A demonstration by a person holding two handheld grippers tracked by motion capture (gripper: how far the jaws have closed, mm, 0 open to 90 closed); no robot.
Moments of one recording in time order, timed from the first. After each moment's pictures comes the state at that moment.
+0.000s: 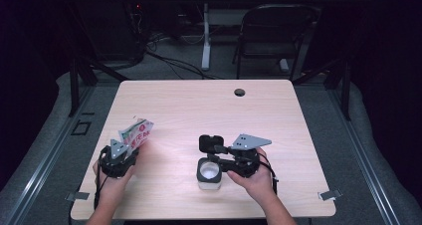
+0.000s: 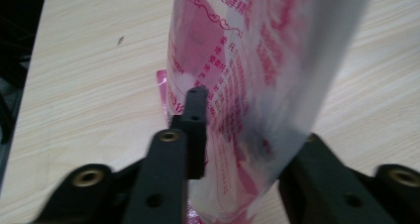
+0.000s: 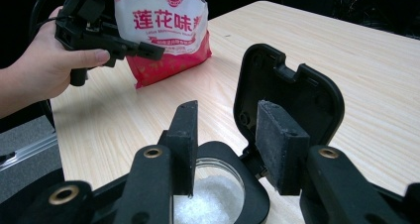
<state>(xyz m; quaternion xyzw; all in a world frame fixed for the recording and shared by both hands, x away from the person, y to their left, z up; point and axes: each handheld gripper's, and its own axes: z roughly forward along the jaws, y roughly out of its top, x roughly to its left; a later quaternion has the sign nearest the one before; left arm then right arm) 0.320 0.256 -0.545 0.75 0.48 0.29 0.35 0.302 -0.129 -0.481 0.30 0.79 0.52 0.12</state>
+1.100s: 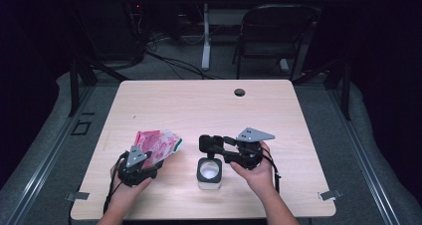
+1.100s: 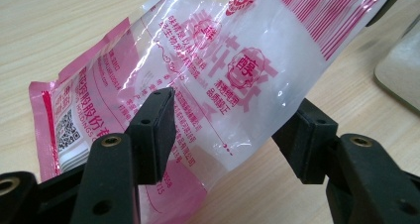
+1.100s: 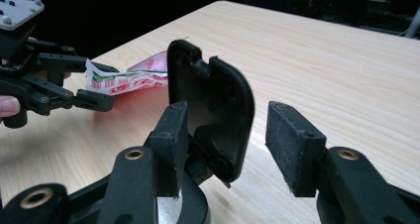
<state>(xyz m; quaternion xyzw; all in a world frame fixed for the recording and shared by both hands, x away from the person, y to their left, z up) 0.305 0.216 -0.553 0.80 0.40 0.22 0.39 0.326 -0.140 -0.494 0.35 0.77 0.51 0.15</state>
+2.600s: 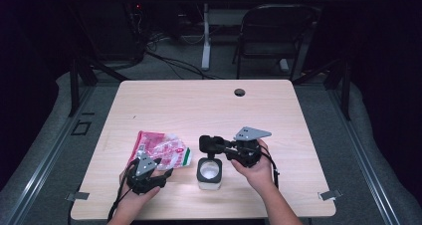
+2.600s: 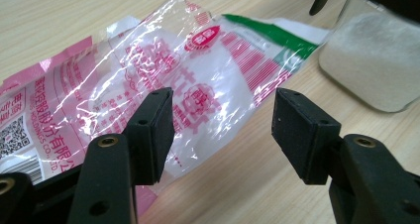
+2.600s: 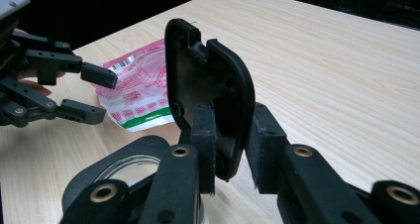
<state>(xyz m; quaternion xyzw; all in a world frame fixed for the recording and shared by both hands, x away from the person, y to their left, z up) 0.287 0.190 -0.555 0.82 0.37 0.20 0.39 0.334 -0.140 -0.498 0.33 0.79 0.50 0.14</state>
